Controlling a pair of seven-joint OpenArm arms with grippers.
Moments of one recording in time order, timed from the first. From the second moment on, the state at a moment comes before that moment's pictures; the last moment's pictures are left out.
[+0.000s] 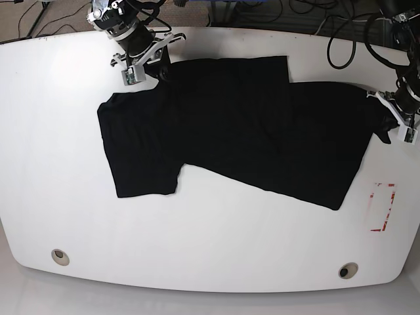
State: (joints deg) left arm 11.1 -24.4 -35.5 95.5 -24.3 -41.9 48.2; right arm -35.2 -5.4 17.3 112.8 19.2 38.0 -35.9
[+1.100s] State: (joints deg) left arm -19.7 -17.7 -36.3 102.2 -12.2 -32.5 48.3; right arm 0.9 9.7 25.1 112.6 19.0 39.0 -50.9
